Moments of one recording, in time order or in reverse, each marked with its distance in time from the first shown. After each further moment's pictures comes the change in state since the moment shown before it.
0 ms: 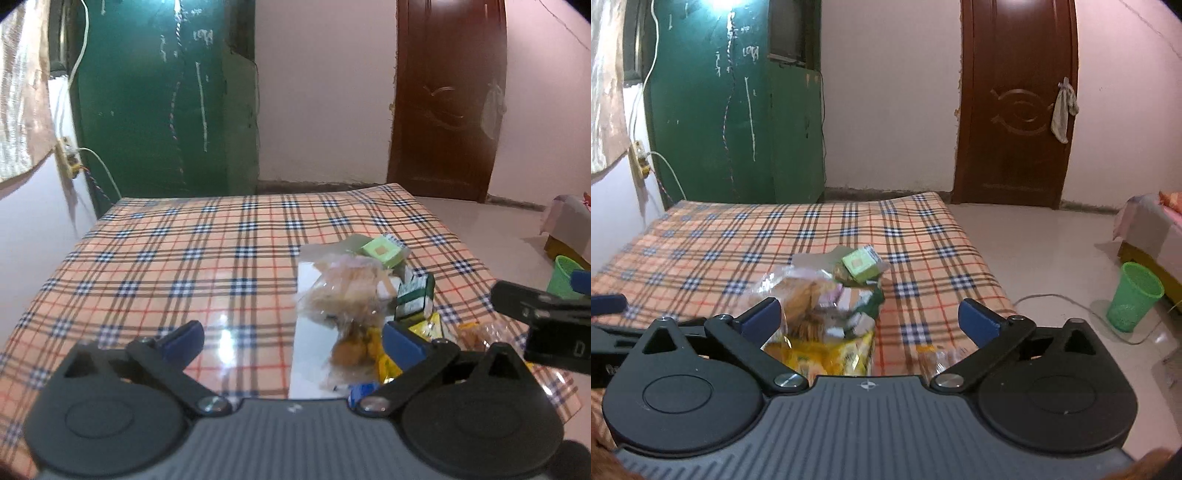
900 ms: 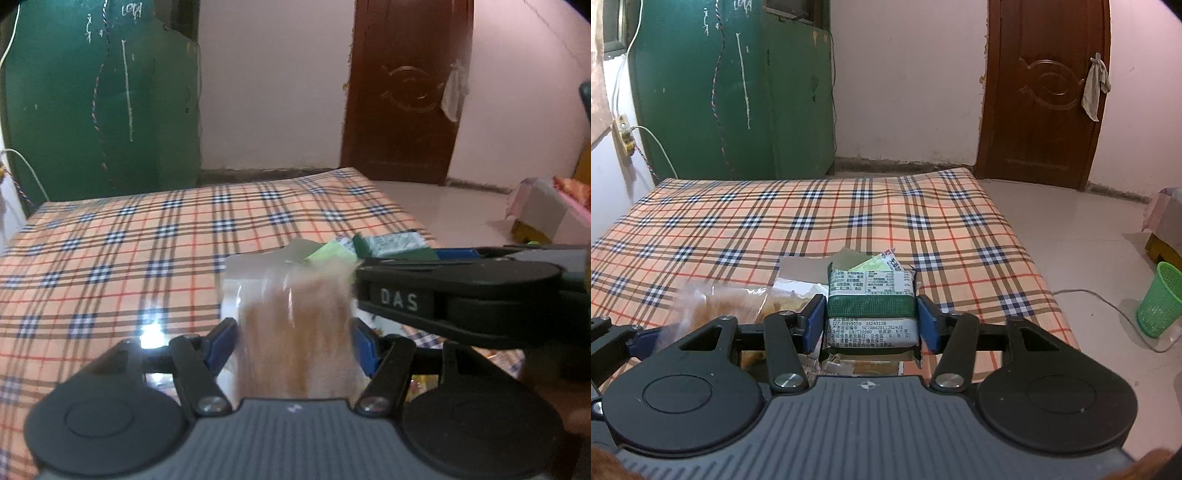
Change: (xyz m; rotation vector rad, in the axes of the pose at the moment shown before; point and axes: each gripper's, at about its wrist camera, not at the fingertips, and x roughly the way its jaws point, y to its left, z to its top) left arm 0.119 -0.042 0.037 0.042 0.056 -0.190; right arm 0.166 0.023 0.043 -0.008 0.118 0.065
